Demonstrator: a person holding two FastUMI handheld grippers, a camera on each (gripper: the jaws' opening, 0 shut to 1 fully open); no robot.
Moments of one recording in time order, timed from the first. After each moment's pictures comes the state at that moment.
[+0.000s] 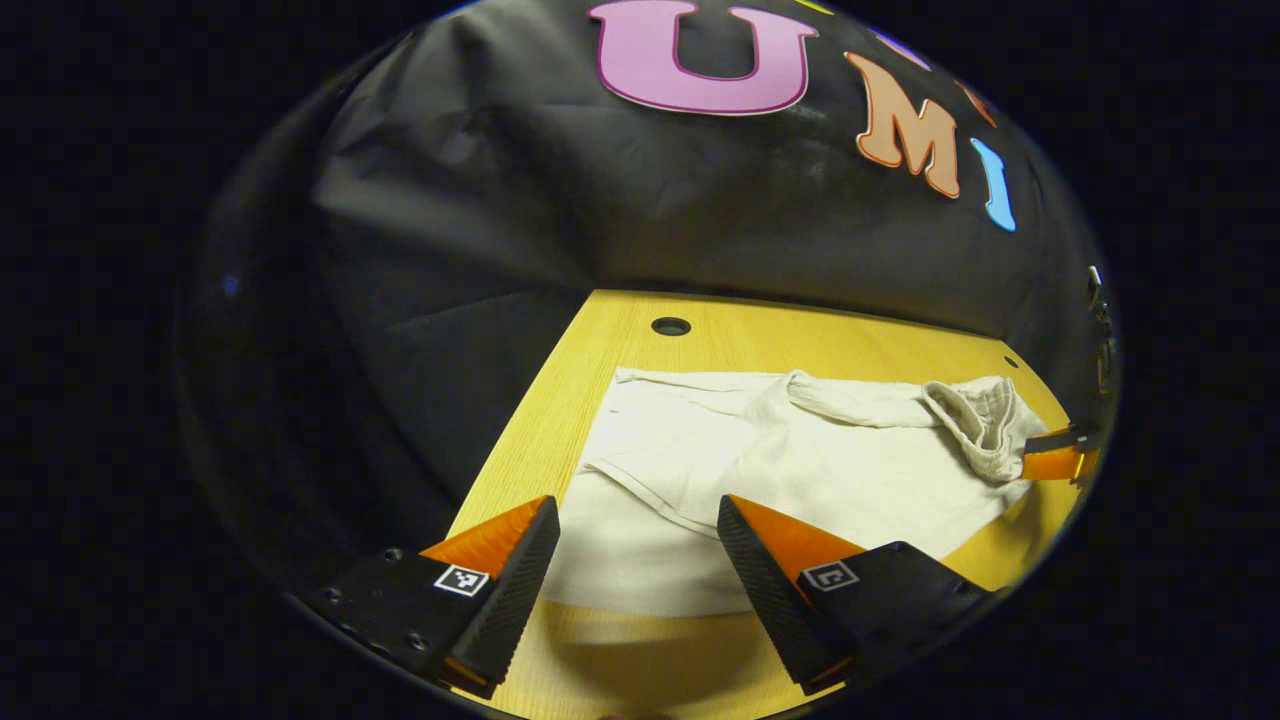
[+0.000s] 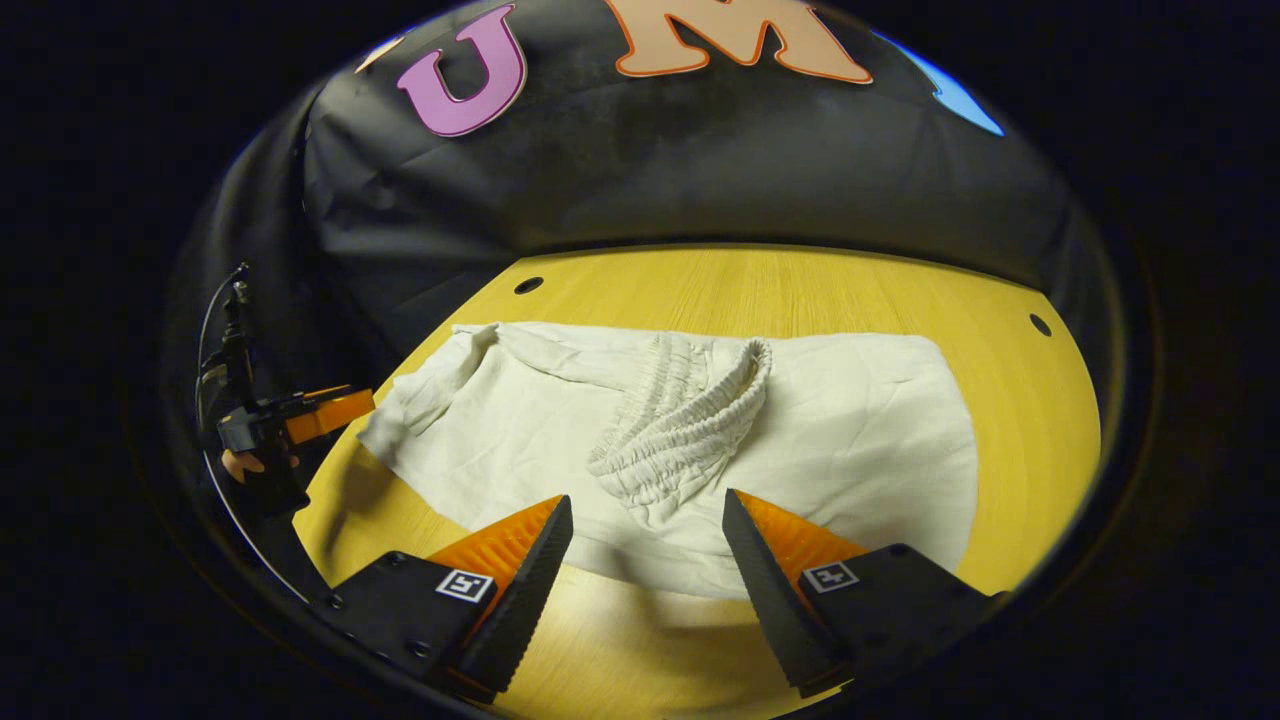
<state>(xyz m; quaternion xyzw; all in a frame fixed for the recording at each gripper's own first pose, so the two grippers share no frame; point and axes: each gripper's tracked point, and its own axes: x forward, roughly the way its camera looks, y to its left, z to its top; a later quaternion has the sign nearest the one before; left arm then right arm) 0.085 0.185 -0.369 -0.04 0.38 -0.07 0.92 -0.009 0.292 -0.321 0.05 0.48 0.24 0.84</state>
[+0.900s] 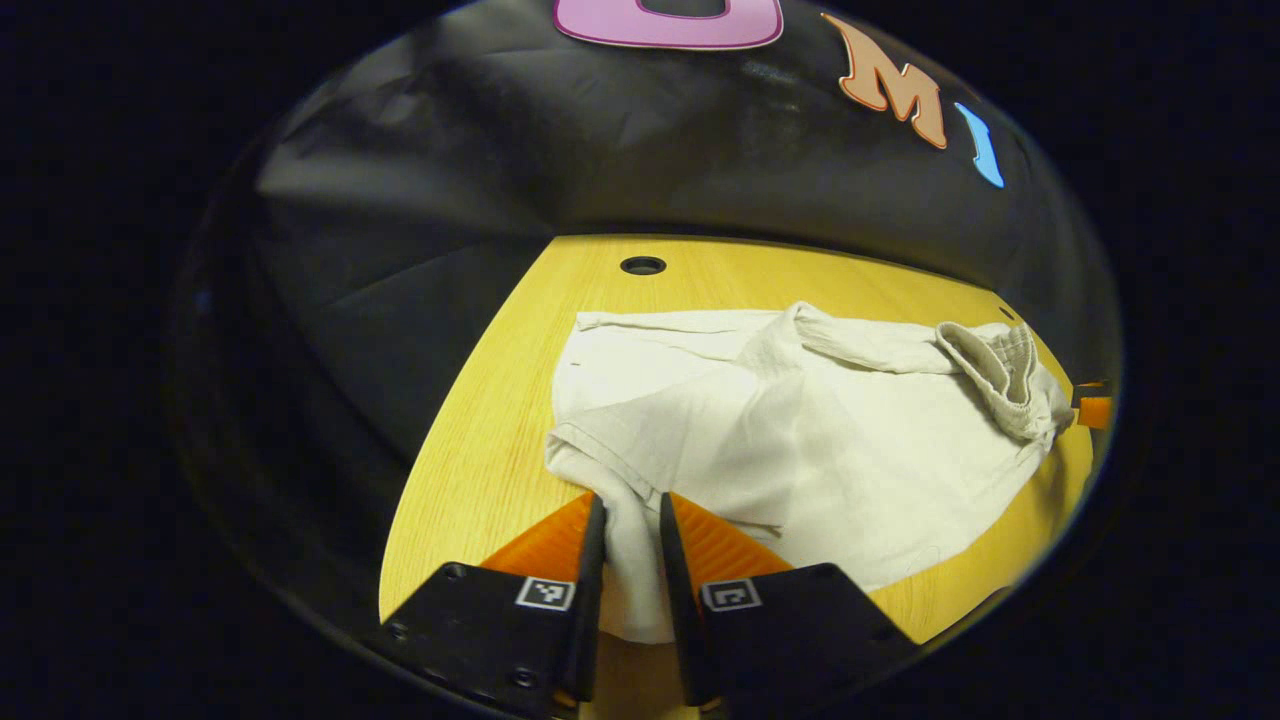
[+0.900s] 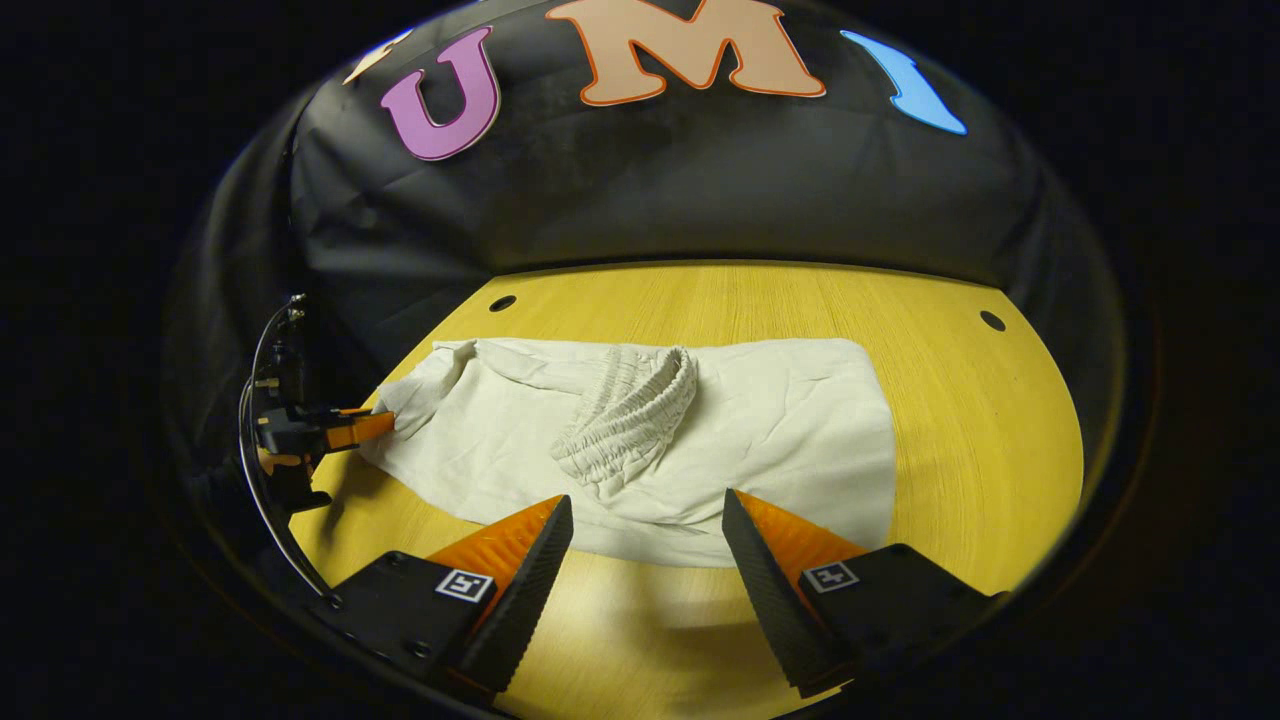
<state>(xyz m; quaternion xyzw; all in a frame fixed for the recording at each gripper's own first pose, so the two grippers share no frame) 0.087 0.160 -0.416 -0.01 0.44 -0.12 0.89 -0.022 0.245 -0.297 0.05 0.47 0.21 0.86</state>
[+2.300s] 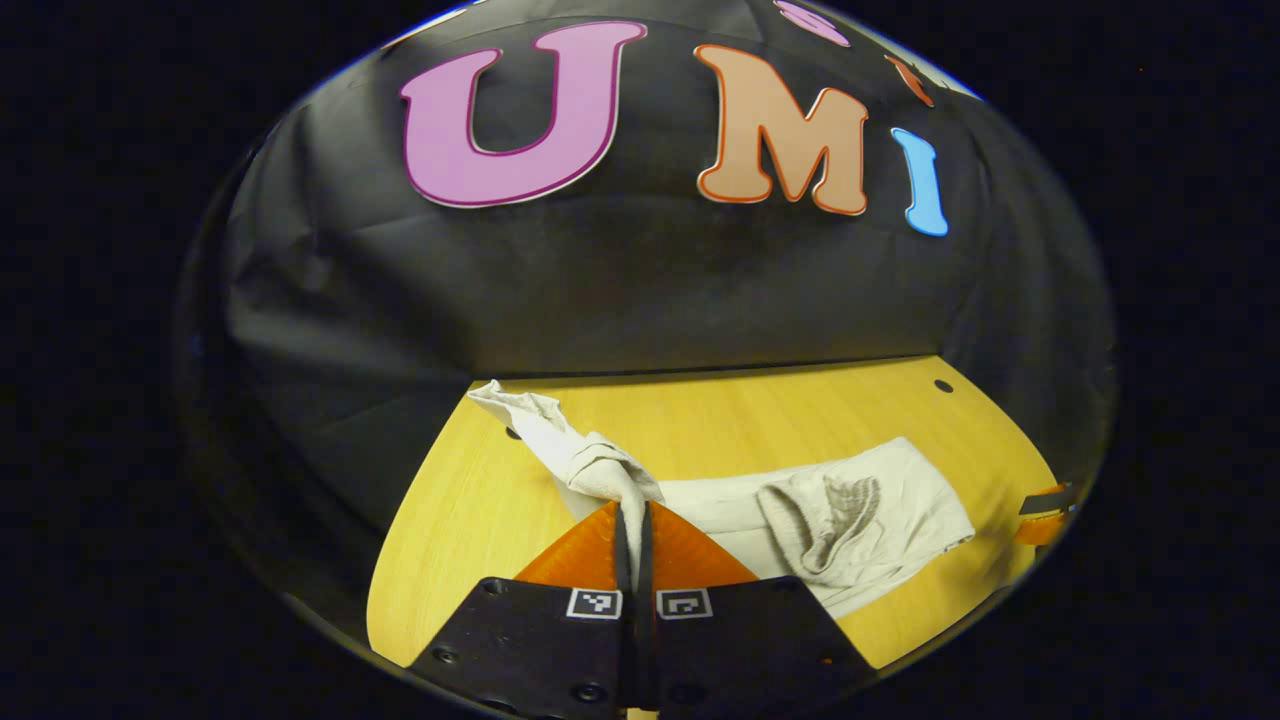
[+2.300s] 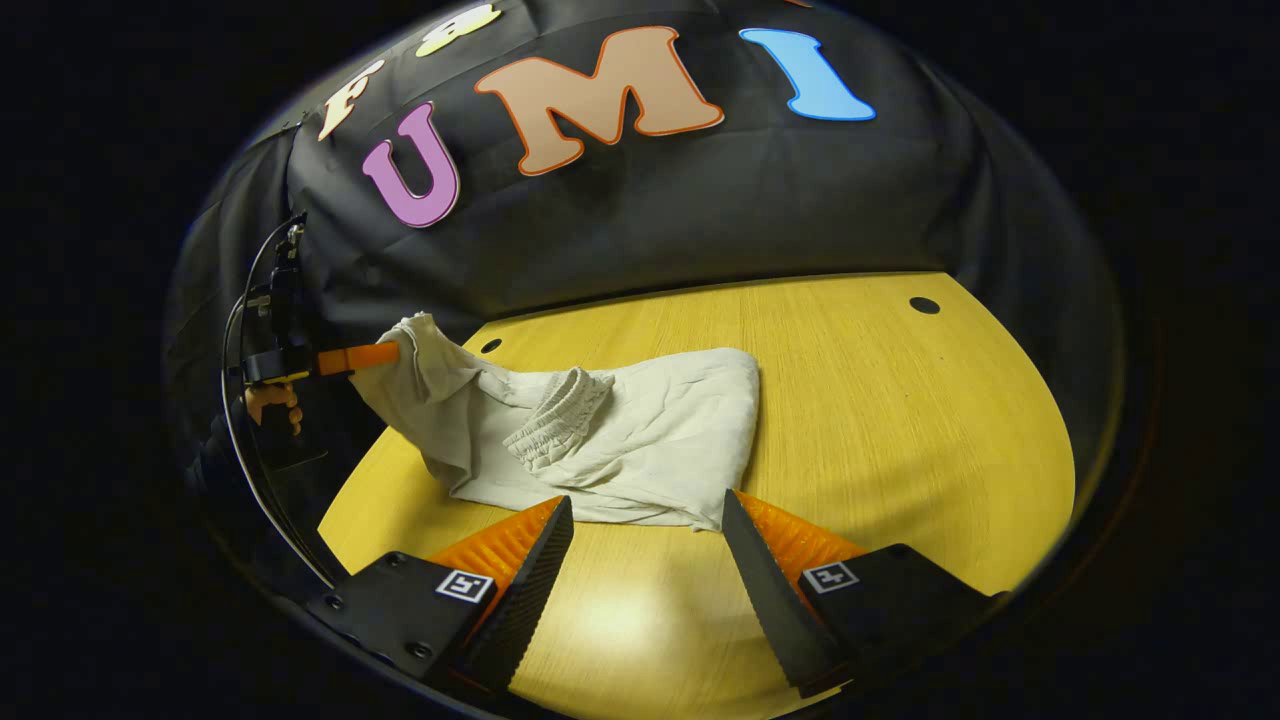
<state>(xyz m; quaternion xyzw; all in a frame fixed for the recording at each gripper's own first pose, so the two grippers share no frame) 0.136 -0.017 -0.231 -0.01 0.32 -0.15 0.93 -0.032 0.111 -0.256 0.11 0.44 0.21 0.87</state>
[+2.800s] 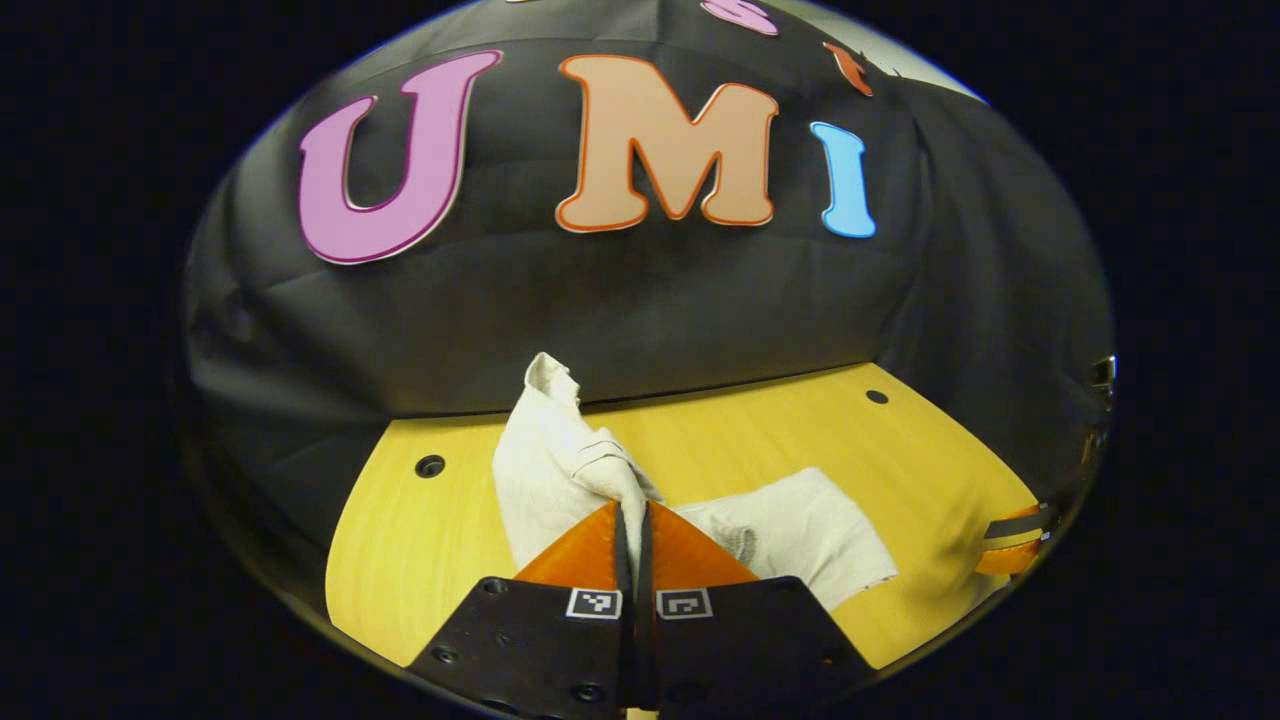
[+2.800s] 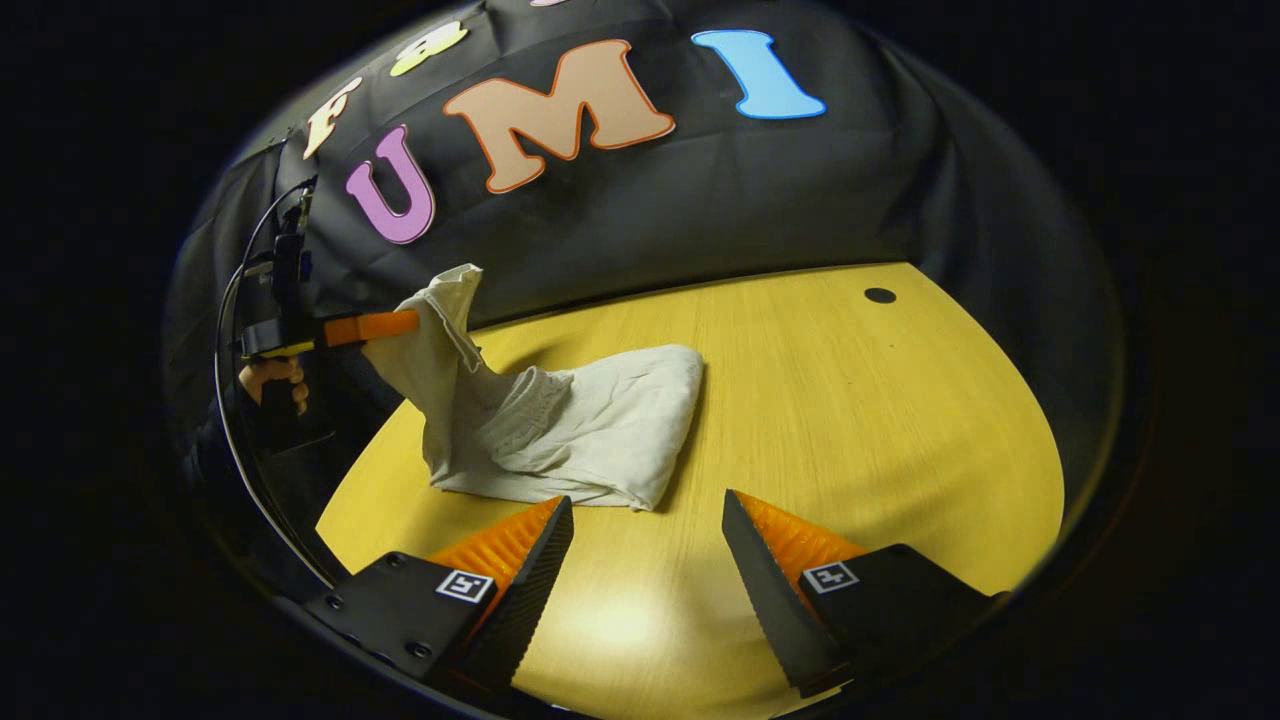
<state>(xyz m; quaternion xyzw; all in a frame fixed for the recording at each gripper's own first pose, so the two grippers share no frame) 0.137 -0.143 -0.197 0.00 0.30 -0.23 0.93 -0.039 0.045 -0.255 0.12 0.44 0.18 0.87</state>
